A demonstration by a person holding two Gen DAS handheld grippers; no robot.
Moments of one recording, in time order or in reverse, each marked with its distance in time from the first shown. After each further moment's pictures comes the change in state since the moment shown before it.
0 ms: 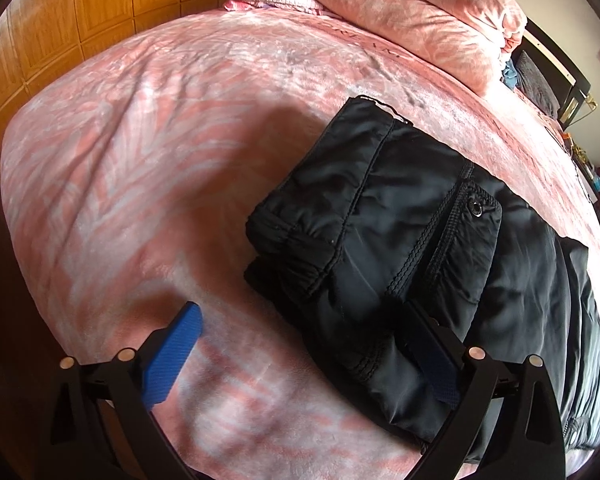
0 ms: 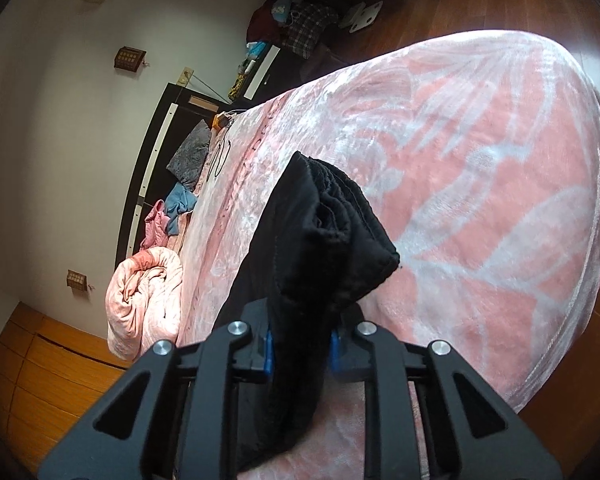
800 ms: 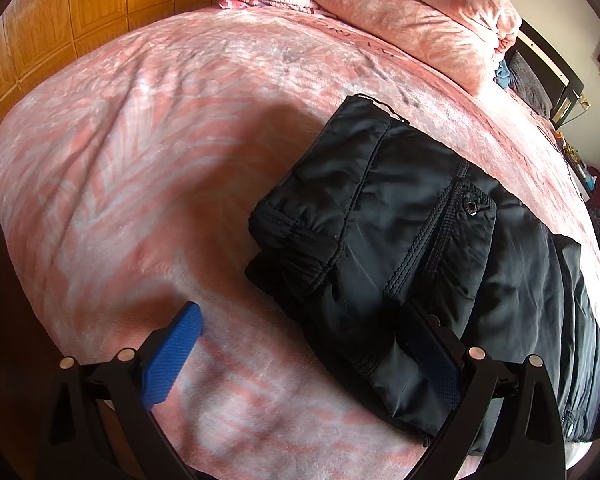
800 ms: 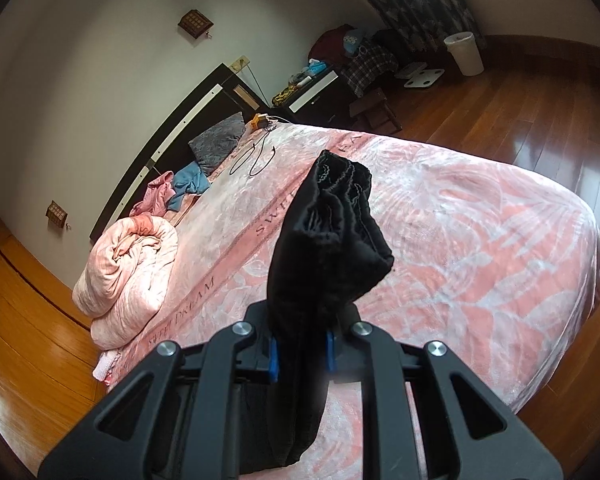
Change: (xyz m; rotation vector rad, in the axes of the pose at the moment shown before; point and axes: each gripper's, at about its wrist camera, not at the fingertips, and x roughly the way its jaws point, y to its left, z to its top) left arm 0.000 0.006 -0.001 0.003 0.006 -0.035; right arm -0.042 0.151 -0.021 -0.346 -0.082 -0.079
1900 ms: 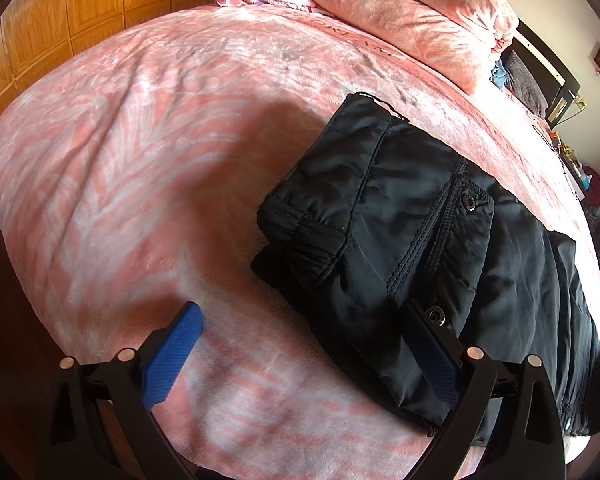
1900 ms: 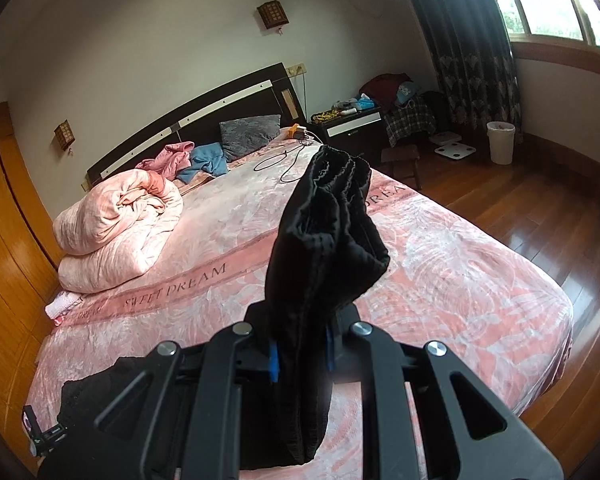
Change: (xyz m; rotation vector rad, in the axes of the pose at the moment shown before) left arm -0.003 0.004 -0.004 0.002 0.005 -0.020; right arm -0.023 0.133 -0.026 -0.351 -0.070 -0.068
